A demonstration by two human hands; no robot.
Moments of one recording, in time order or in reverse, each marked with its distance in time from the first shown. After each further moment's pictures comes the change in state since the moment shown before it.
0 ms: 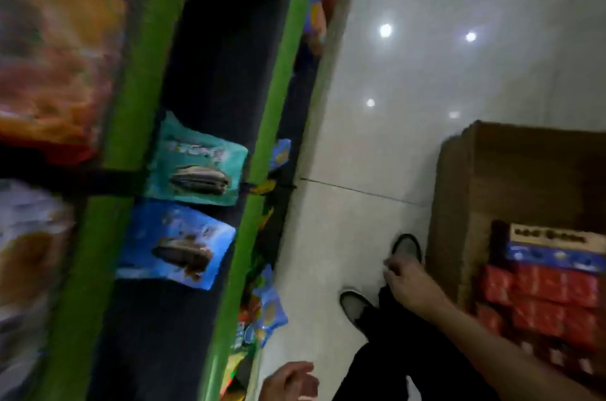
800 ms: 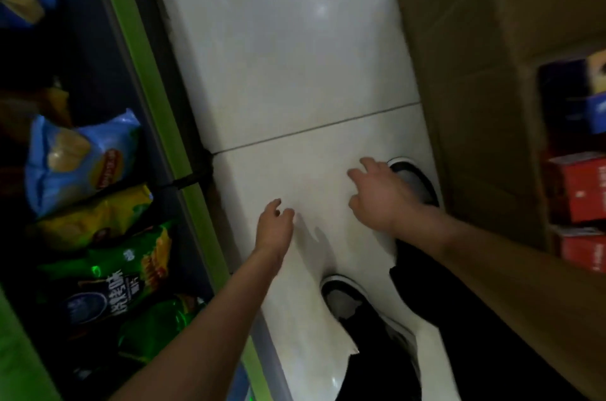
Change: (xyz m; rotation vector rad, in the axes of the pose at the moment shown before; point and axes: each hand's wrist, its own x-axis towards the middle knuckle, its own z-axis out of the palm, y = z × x) left_hand 0.423 0.087 0.080 1.027 0.419 0.422; right_hand 0.260 0.124 0.056 -0.175 0.164 -0.149
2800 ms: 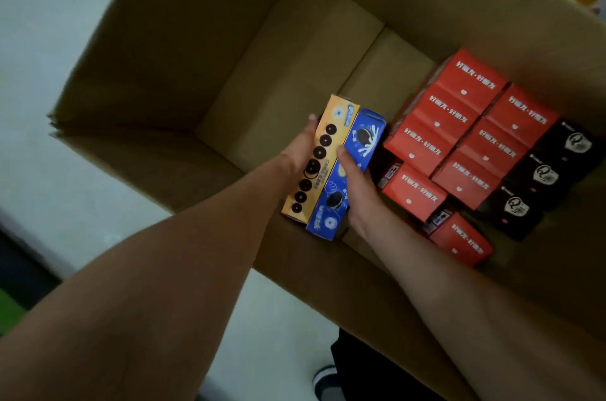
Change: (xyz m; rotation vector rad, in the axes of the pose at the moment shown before) left_hand -0.081 0.287 0.266 0.592 -0.725 0.199; right_hand -0.006 0.182 -0.039 2.252 0.758 0.535
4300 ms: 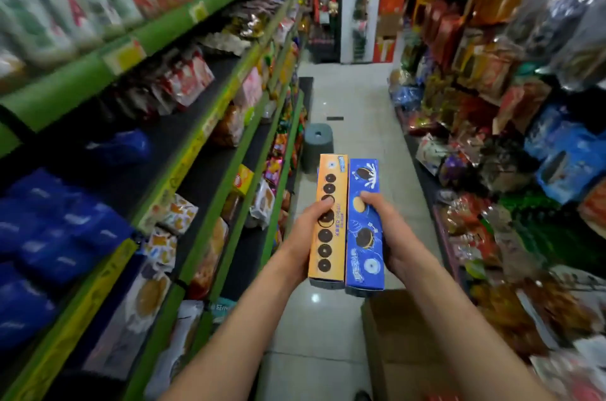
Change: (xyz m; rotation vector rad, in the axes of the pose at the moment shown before) left_hand -0.950 -0.129 0.015 -0.961 0.311 1.142; right_hand -0.911 -0.182 0.194 -0.905 -0.892 -0.522
